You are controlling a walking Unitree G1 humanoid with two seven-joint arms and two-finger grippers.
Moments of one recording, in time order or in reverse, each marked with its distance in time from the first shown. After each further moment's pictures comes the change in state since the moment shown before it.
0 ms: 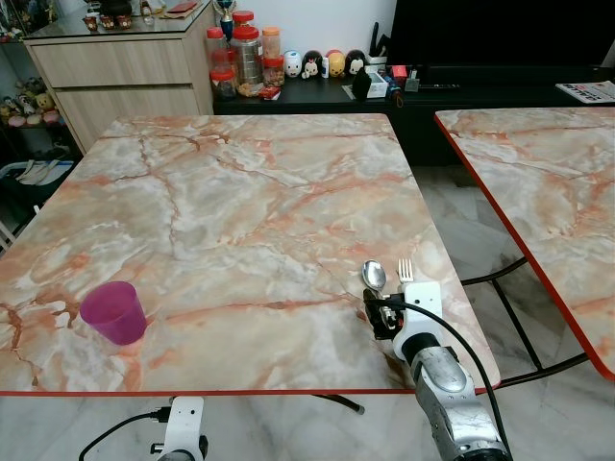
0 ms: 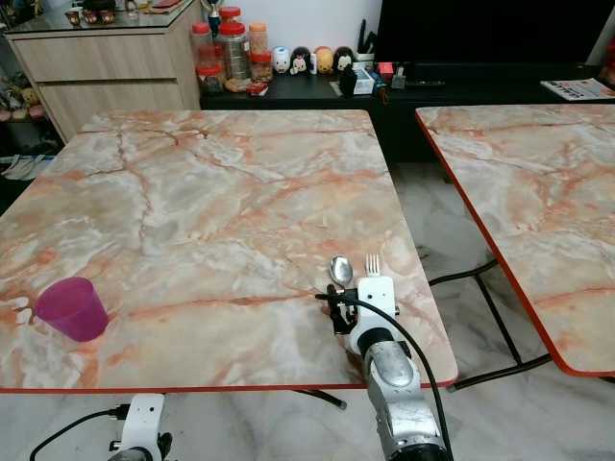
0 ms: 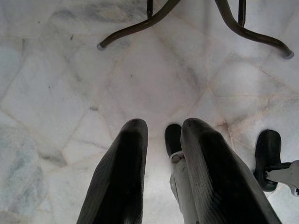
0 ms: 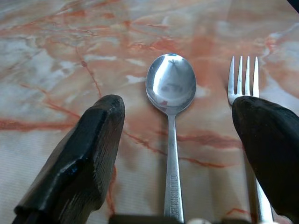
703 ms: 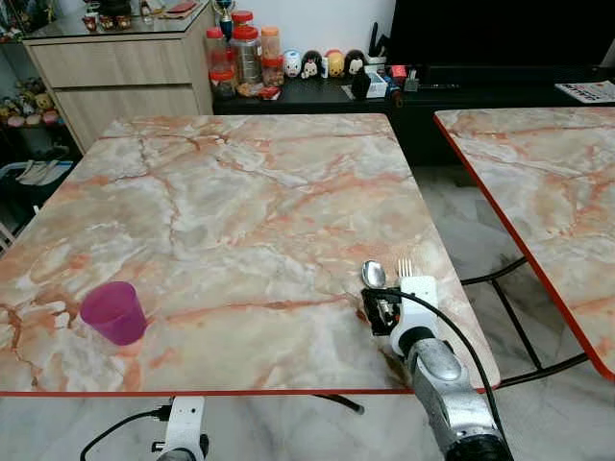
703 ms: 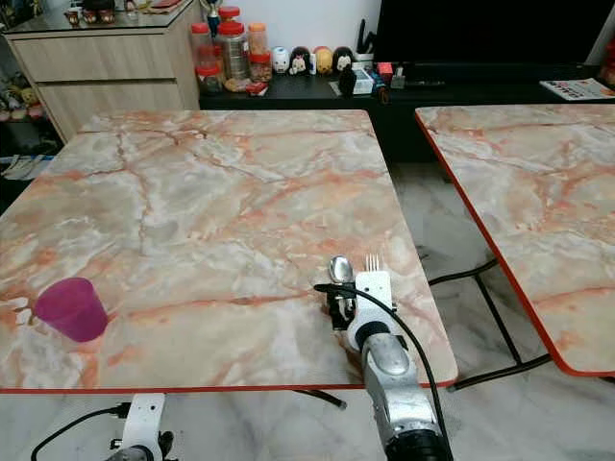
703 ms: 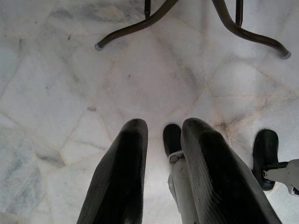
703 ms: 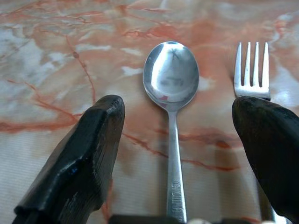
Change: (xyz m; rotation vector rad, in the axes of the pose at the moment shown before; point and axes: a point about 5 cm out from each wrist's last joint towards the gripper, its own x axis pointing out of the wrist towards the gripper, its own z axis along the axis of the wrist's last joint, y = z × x) left arm 0.000 -0.001 0.002 0.001 0.001 -0.012; right arm 0.009 0.000 0.001 0.022 0.068 -0.016
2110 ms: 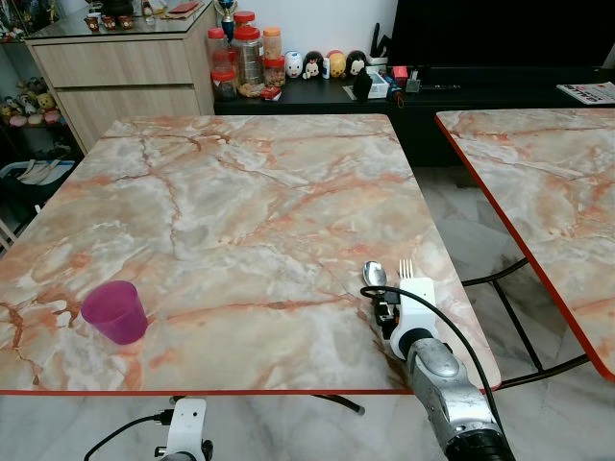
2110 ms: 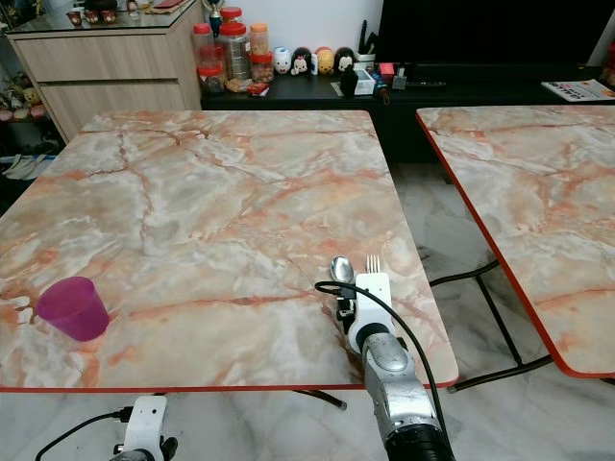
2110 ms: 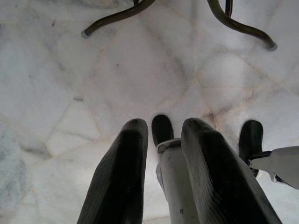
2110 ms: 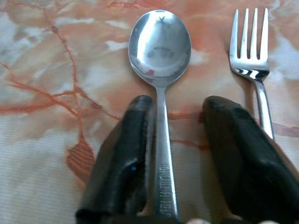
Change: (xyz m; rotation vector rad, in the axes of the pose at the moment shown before) left arm 0.000 -0.002 -0.005 -0.040 0.045 -0.050; right arm 0.002 -0.001 -0.006 0.000 0.088 -0.026
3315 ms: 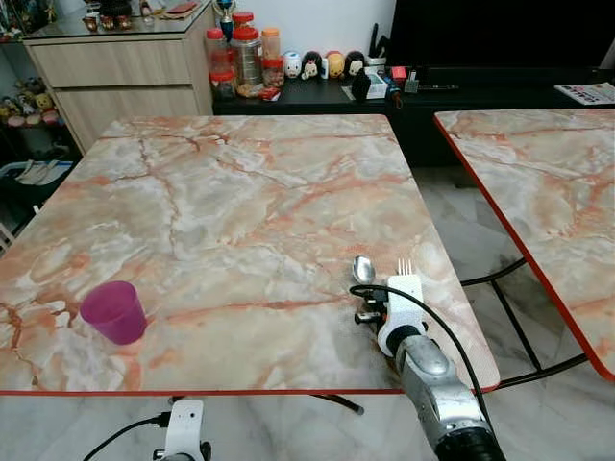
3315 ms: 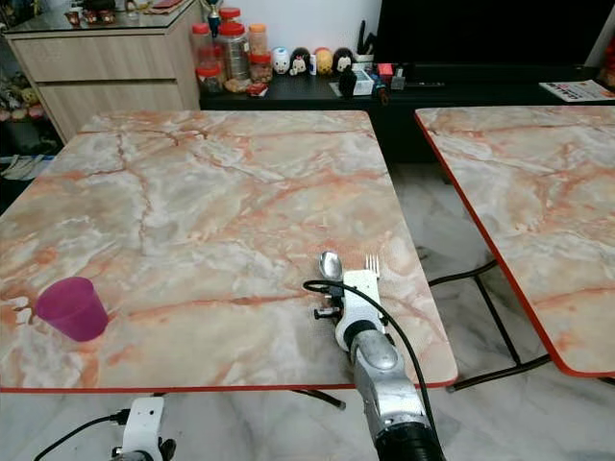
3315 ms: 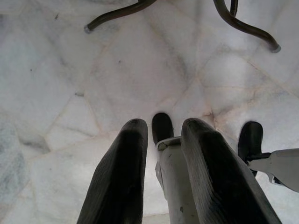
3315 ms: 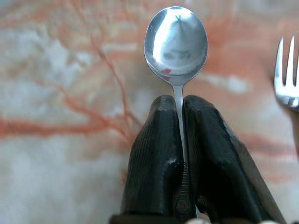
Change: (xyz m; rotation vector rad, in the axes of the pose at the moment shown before) left arm 0.000 0.002 -0.001 -0.021 0.010 0.023; right arm 0.002 0.019 0.013 0.032 -0.087 0.091
